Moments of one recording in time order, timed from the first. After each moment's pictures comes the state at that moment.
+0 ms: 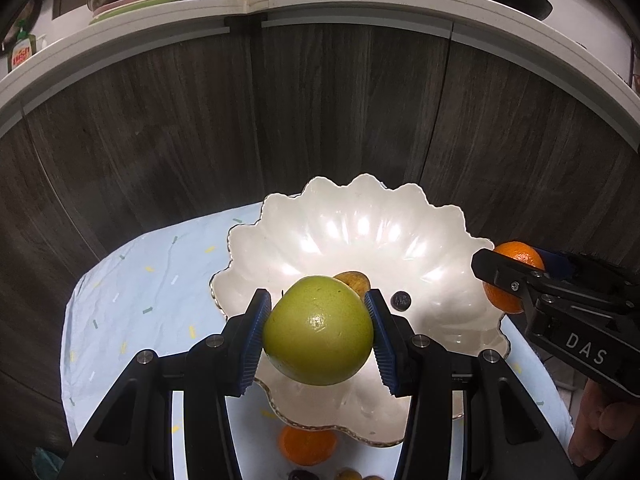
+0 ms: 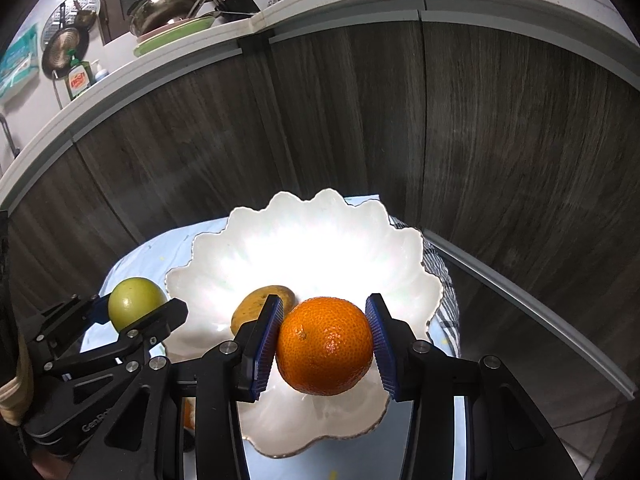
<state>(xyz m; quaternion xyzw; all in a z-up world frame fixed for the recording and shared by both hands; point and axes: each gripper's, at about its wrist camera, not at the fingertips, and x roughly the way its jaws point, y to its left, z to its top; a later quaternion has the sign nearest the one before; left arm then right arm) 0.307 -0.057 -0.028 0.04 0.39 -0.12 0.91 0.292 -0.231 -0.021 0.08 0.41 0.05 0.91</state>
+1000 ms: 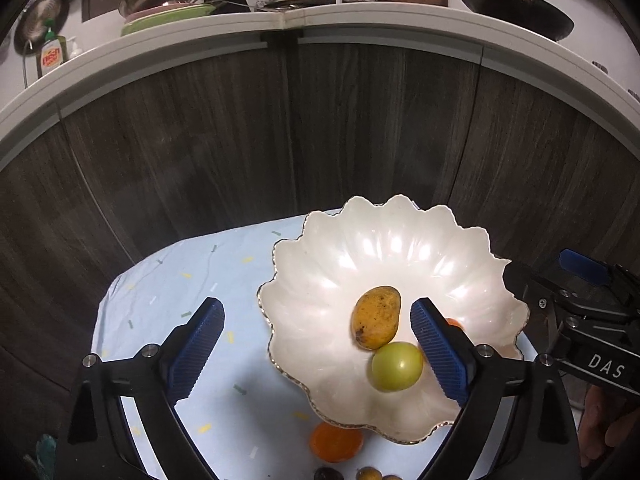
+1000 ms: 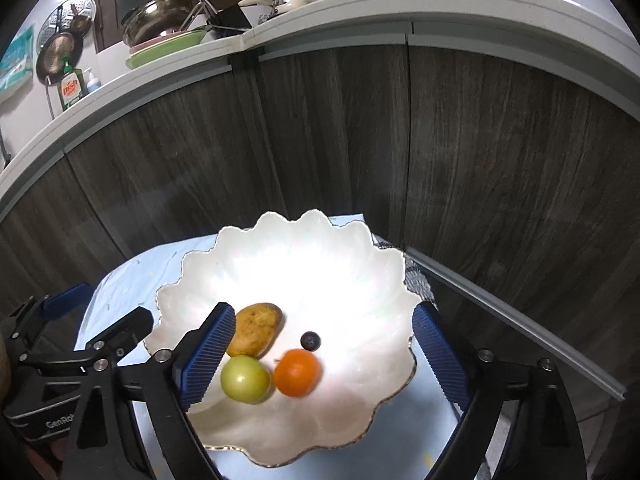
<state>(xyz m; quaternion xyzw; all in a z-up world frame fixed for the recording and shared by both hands) 0.303 -0.036 -0.006 0.04 0.37 -0.07 0.92 0.285 -0.230 -0.002 0.07 0.38 0.02 0.92</state>
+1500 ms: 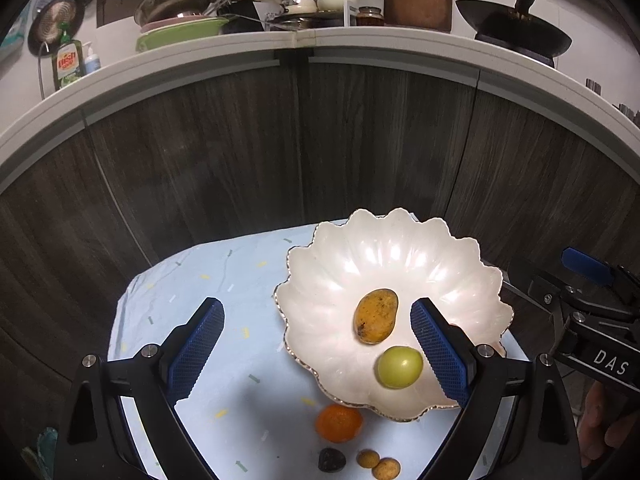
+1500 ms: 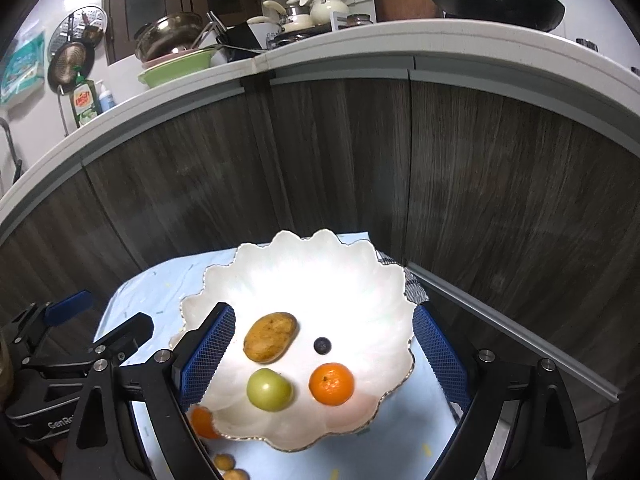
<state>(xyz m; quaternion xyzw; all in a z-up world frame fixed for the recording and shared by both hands) 0.275 -0.026 0.021 0.03 0.36 -0.06 0.93 0.260 -0.225 0.028 0.07 0.35 0.03 0.93</state>
